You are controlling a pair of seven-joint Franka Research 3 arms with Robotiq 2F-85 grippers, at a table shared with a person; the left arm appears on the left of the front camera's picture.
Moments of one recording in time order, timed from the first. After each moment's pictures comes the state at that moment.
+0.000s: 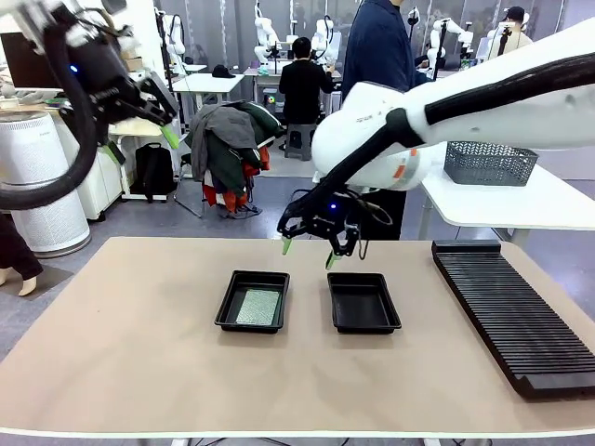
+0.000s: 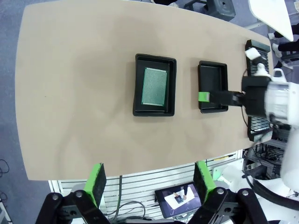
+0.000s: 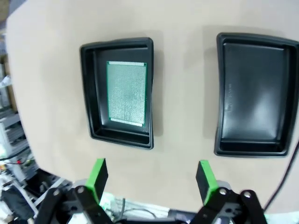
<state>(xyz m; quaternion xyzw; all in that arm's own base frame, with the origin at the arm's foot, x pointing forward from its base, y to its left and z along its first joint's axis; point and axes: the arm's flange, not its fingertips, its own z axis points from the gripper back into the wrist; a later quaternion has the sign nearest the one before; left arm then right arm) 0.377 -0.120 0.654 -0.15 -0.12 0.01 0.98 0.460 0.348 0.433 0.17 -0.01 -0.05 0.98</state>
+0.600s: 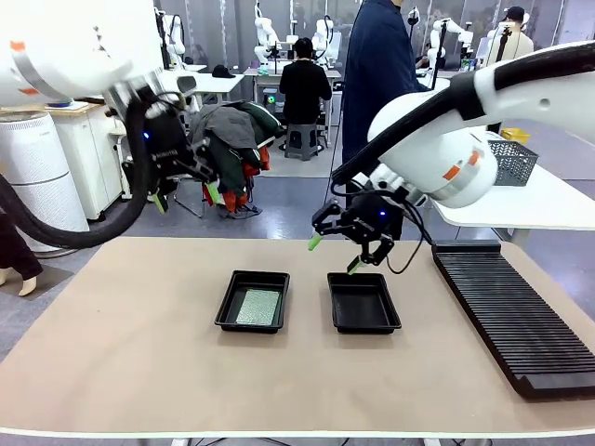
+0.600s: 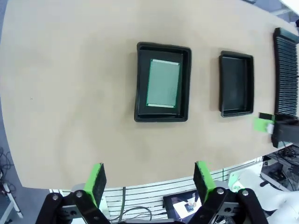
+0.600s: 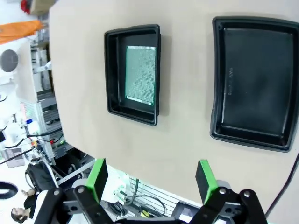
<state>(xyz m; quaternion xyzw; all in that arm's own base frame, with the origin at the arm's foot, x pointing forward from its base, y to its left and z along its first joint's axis) 0.415 -0.181 0.560 -0.10 -0.07 0.00 0.99 0.427 0.263 0.434 0.30 -0.01 -0.03 0.95</state>
